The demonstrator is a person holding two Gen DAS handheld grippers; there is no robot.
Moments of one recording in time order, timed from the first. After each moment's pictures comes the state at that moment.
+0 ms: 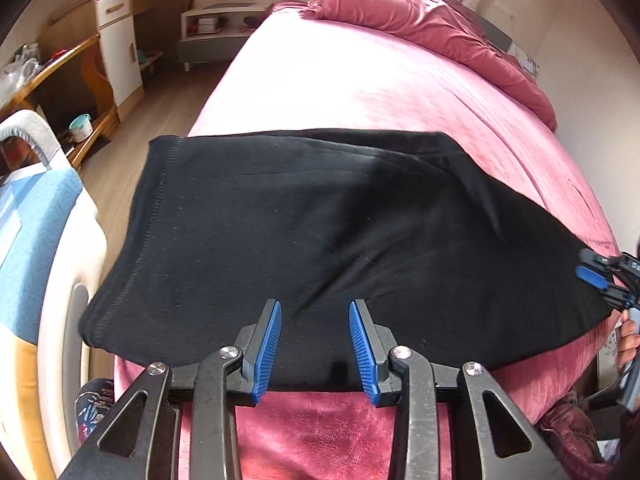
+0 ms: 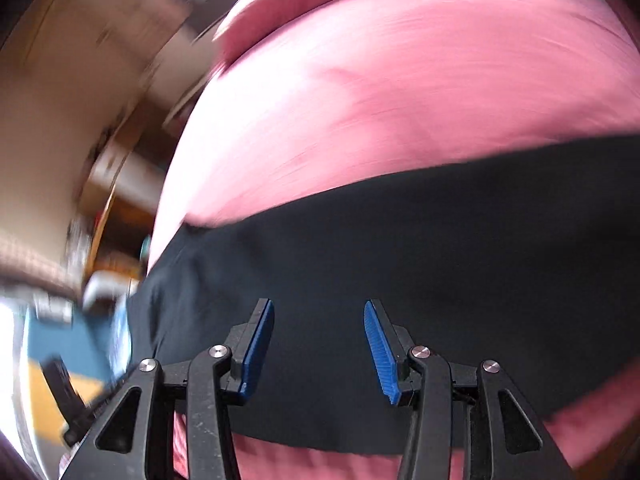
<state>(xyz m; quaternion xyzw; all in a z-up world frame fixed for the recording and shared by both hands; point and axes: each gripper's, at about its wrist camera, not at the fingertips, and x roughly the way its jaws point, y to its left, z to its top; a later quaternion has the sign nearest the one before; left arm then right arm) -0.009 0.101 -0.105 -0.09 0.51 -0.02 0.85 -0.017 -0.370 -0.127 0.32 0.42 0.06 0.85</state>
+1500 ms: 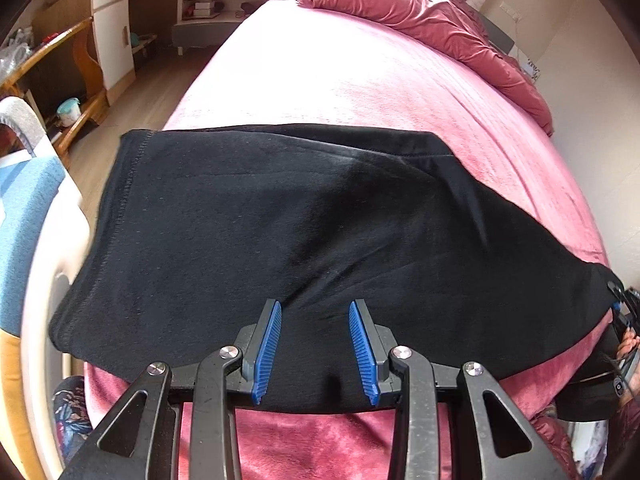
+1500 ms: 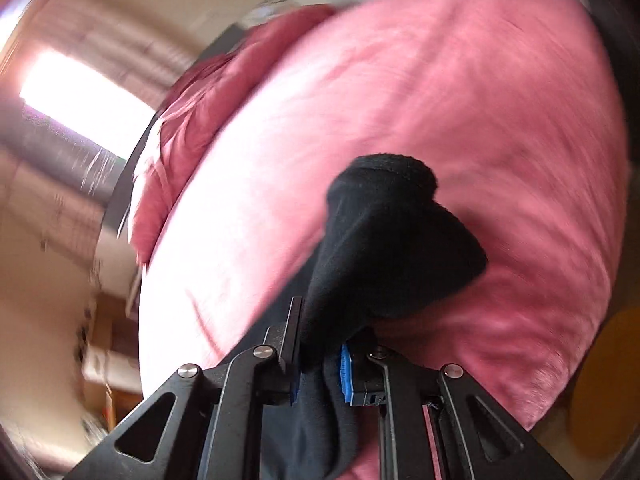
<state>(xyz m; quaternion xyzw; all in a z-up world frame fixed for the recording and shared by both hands) 0.011 0.095 -0.108 -0.13 0.53 -0.04 0.84 -0.075 -0.566 -0.100 0.43 0.28 -0.09 0.86</state>
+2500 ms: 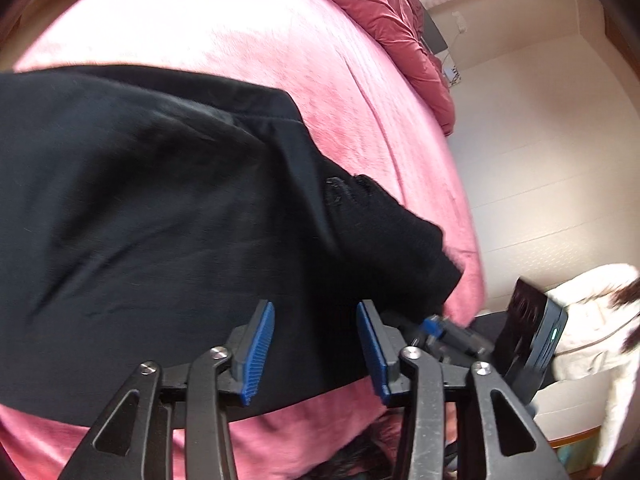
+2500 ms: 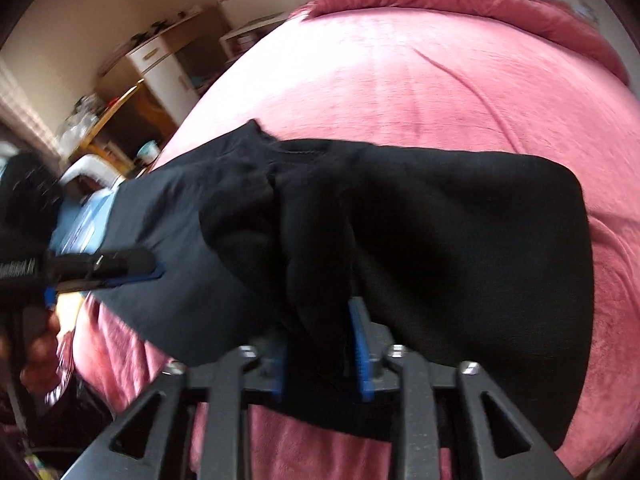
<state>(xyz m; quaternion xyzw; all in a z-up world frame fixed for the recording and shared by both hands) 0.044 0.038 -0.116 -0.32 0.55 -0.24 0.73 0.006 -0.229 -0.111 0.05 0.45 0.19 0.87</state>
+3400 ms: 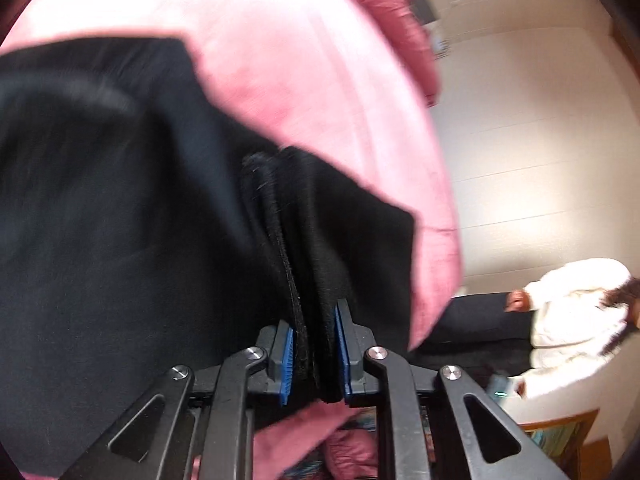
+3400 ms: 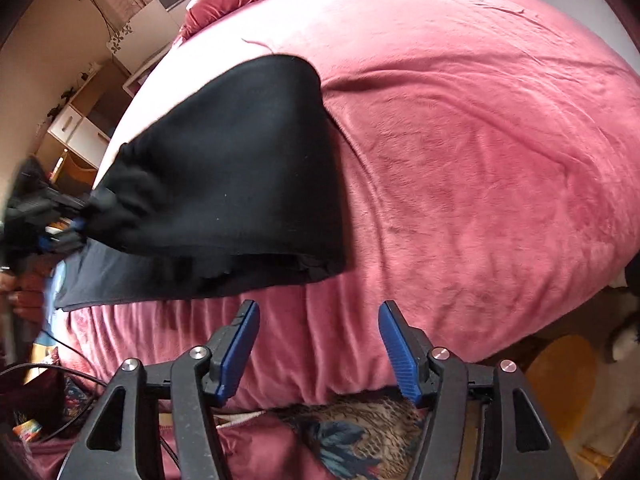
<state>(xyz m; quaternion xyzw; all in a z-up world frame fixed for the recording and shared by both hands) 0.085 -0.044 -0.101 -0.32 0.58 -0.30 0.69 -0.088 -0.367 -0.163 0.18 0.49 0.02 0.86</state>
